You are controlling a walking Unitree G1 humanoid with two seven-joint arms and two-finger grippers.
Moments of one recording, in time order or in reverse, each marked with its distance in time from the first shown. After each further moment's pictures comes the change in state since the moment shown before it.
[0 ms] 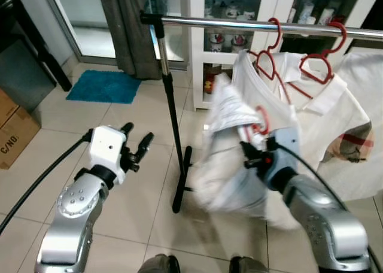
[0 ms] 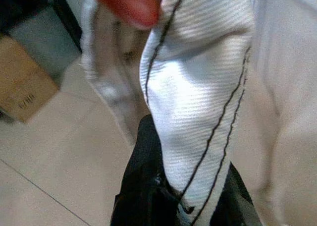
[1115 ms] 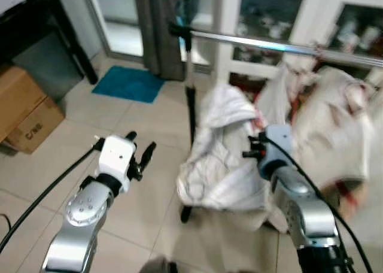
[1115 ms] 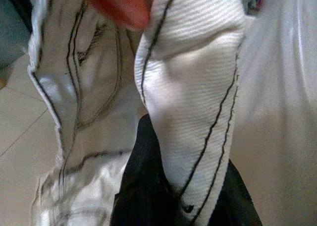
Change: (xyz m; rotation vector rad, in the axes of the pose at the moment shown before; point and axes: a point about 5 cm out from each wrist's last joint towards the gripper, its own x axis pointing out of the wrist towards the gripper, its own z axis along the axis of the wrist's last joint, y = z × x) left arm -0.005 -0.008 -0.012 0.143 0.071 -0.066; right arm 0.031 -0.018 -0.005 -0.111 -0.016 -0.260
